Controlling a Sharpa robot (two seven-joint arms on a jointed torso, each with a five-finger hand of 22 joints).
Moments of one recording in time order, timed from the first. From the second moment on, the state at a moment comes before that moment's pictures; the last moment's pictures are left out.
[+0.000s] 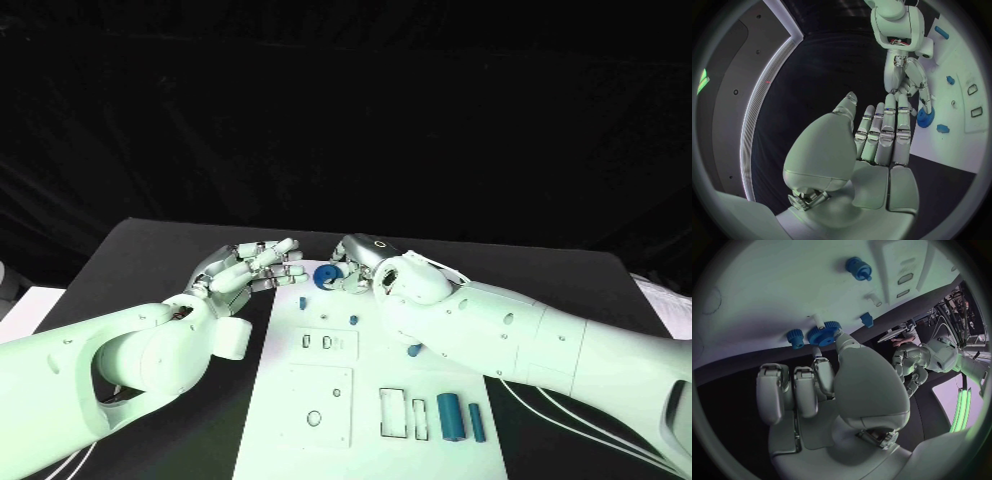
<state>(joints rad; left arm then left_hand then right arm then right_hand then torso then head) 1.22 -0.99 -0.02 1.74 0.12 -0.35 0.41 1.42 -0.01 0.04 0.13 0.13 0.97 0.23 0.07 0.07 1.04 0.17 0.07 0.06 1.14 0.12 0.14 0.16 0.17 0.99 0.23 0.21 0.08 1.21 -0.37 0.04 1.18 -1.61 -0.36 -0.35 1.34 -0.16 0.17 0.25 0.16 0.96 0.14 0.07 0.07 1.44 0.06 1.27 1.31 1.46 -0.02 1.53 1.31 0.06 1.47 0.08 1.47 1.31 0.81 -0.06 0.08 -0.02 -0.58</state>
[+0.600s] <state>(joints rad) 1.22 -0.98 -0.02 1.74 0.12 -0.35 0.41 1.42 -0.01 0.04 0.13 0.13 0.97 0.23 0.07 0.07 1.04 0.17 0.07 0.06 1.14 0.12 0.14 0.16 0.17 0.99 0.23 0.21 0.08 1.21 -0.34 0.04 1.15 -1.59 -0.35 -0.34 1.36 -0.13 0.18 0.23 0.16 0.99 0.14 0.08 0.07 1.45 0.05 1.28 1.31 1.46 -0.02 1.53 1.31 0.06 1.47 0.08 1.48 1.31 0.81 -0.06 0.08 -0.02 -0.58</state>
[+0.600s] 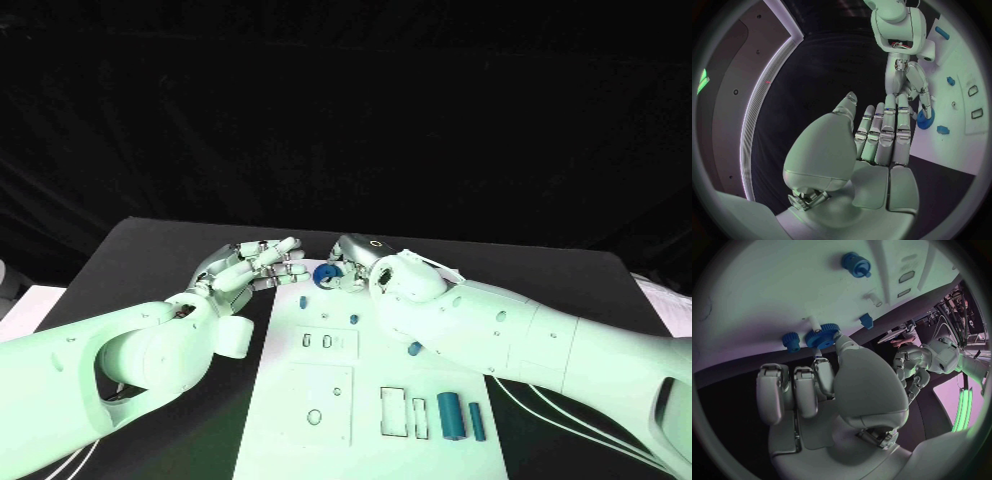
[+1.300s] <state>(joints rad) 1.22 -0.98 -0.02 1.74 0.12 -0.35 0.41 1.42 -0.01 0.04 0.12 0.13 0.97 0.23 0.07 0.07 1.04 0.17 0.07 0.06 1.14 0.12 0.14 0.16 0.17 0.99 0.23 0.20 0.08 1.21 -0.34 0.04 1.17 -1.63 -0.38 -0.35 1.42 -0.09 0.25 0.12 0.18 1.05 0.13 0.11 0.08 1.46 0.03 1.30 1.31 1.46 -0.04 1.54 1.31 0.05 1.47 0.07 1.48 1.31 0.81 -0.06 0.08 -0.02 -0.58</state>
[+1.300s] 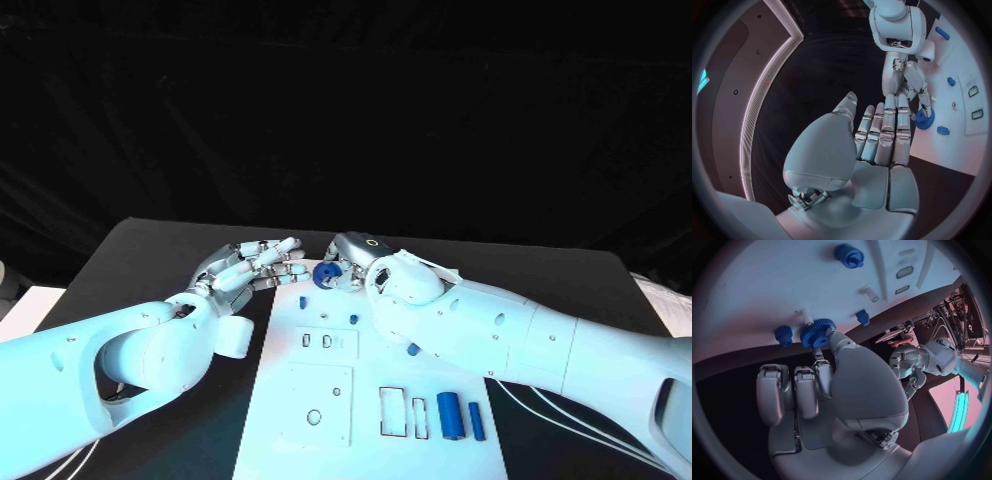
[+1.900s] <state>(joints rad) 1.22 -0.99 -0.02 1.73 0.12 -0.34 0.41 1.42 -0.01 0.04 0.12 0.13 0.97 0.23 0.07 0.07 1.04 0.17 0.07 0.06 1.14 0.12 0.14 0.16 0.17 0.99 0.23 0.20 0.08 1.20 -0.46 0.05 1.35 -1.63 -0.47 -0.34 1.36 -0.10 0.25 0.13 0.20 1.06 0.13 0.12 0.08 1.46 0.03 1.31 1.31 1.46 -0.04 1.54 1.31 0.05 1.47 0.07 1.48 1.31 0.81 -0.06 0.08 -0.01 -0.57</state>
